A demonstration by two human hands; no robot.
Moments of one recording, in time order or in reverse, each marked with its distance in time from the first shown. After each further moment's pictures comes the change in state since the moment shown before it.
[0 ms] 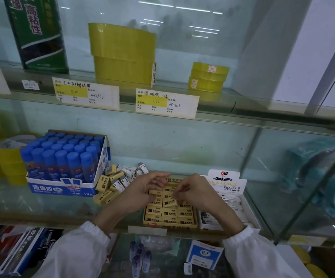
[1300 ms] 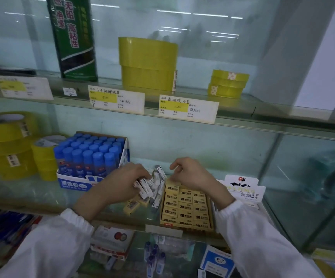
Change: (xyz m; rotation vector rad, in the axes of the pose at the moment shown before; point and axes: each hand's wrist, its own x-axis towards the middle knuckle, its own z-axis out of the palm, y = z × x) left_hand -0.037 0.023 -0.080 0.959 0.062 0.038; right_hand 0.054 -0.051 0.005 -0.127 -0.029 -0.055
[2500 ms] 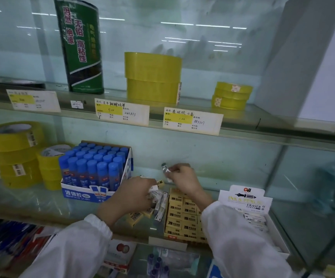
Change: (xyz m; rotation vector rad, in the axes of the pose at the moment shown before) left_hand 0.015 0.022 0.009 0.085 -0.007 -0.125; right_hand 0.043 0.003 0.037 0.409 0.196 0.103
